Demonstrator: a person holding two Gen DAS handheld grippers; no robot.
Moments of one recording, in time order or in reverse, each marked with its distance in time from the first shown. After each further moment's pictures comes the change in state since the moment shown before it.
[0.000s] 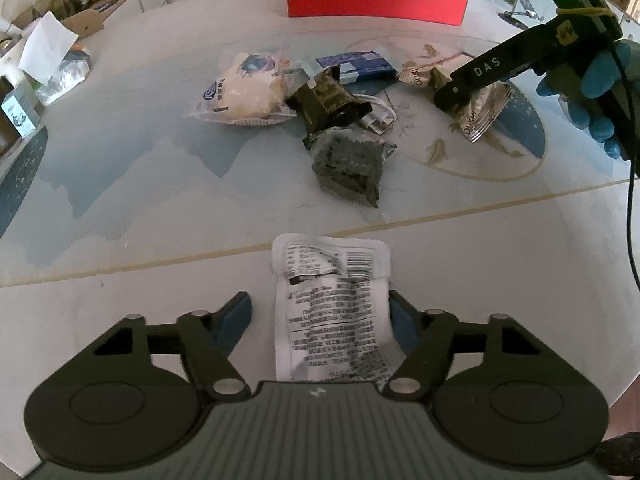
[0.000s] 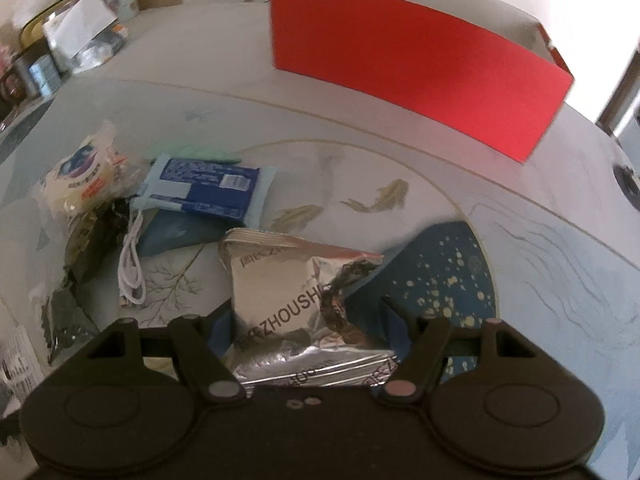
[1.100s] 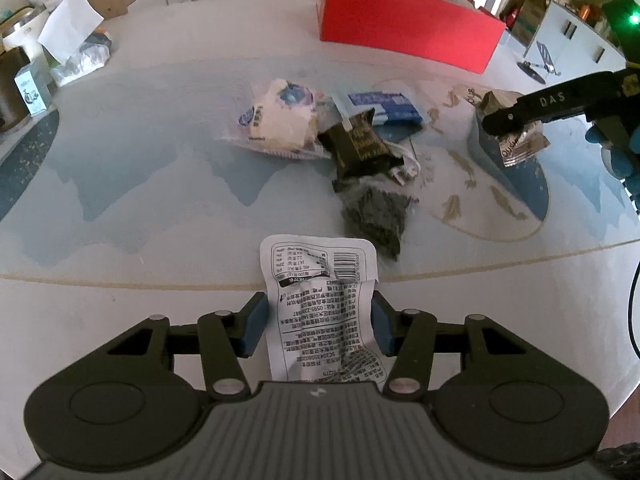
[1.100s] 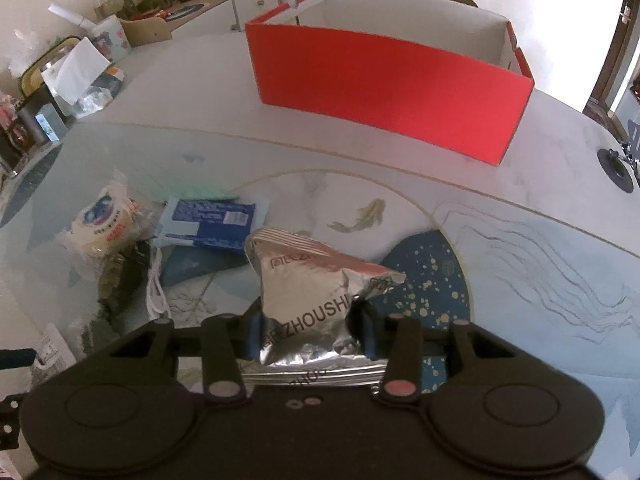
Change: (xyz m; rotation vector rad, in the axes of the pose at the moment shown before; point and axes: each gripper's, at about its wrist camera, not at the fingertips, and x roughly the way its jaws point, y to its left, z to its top) left arm -0.007 0.029 0.022 -0.135 -0.038 -0.058; right arm -0.035 -0.017 0.011 0.081 -0.026 0.053
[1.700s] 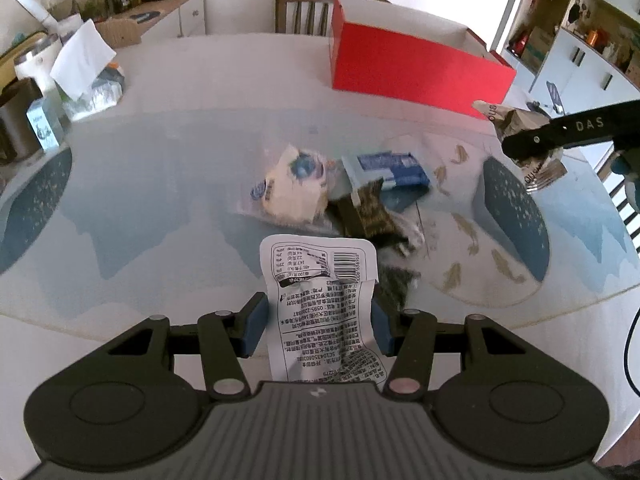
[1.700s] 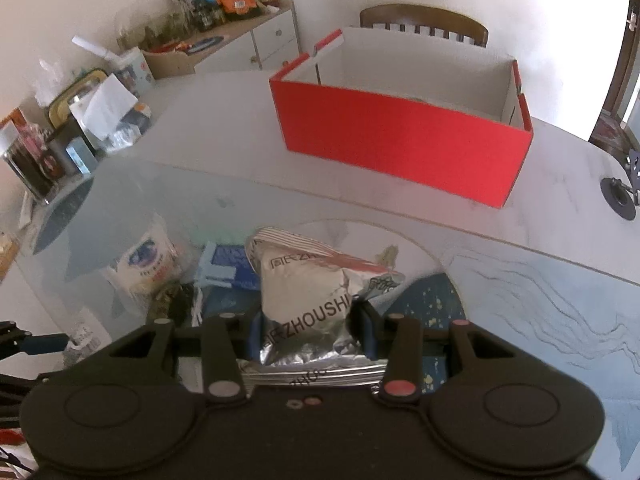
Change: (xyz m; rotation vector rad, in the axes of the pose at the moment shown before) left arm -0.013 0.000 0.039 -0.028 -0.077 0.026; right arm -0.035 0.000 0.024 0.009 -0.067 0.073
